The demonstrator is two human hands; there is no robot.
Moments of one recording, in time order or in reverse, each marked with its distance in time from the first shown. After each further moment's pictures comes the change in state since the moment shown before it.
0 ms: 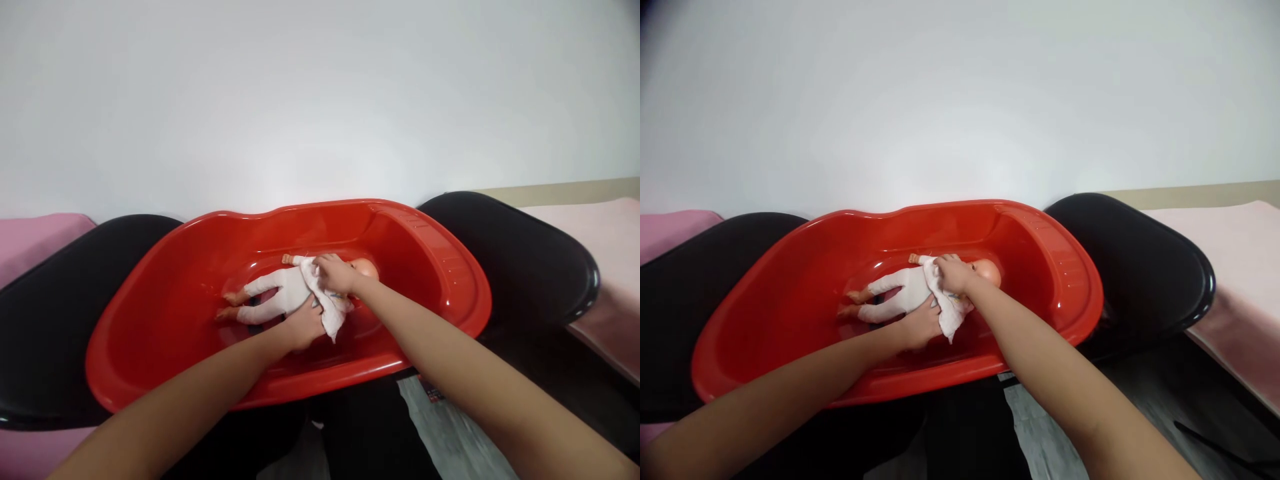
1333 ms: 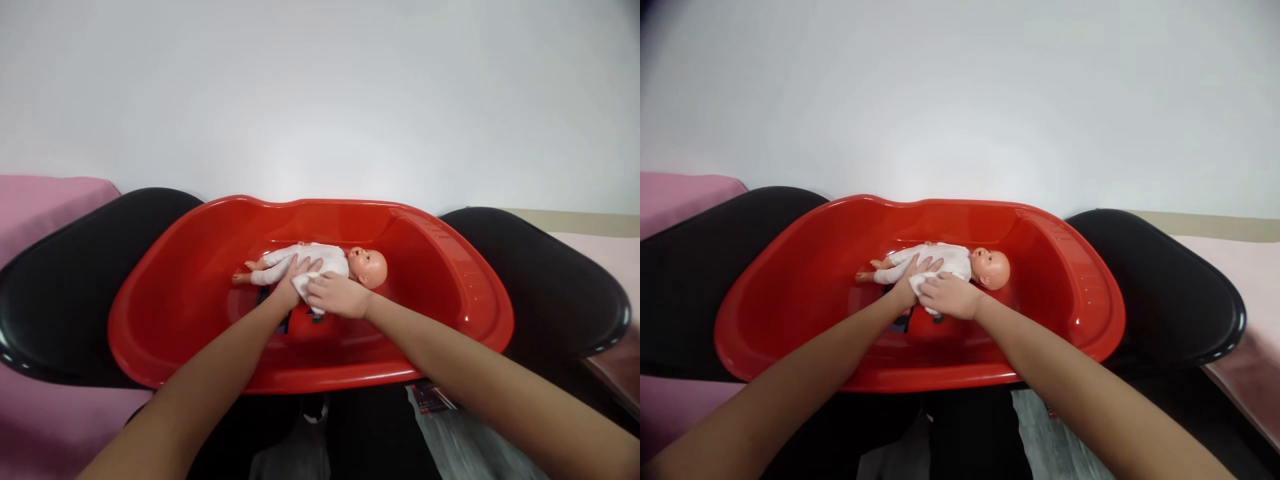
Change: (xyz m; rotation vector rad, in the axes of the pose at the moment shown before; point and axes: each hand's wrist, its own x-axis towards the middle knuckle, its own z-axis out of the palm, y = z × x) left_hand 0.002 -0.072 -0.017 -0.190 0.206 -0.537; right_hand -0.019 -0.054 0.009 -0.528 -0.004 -0.762
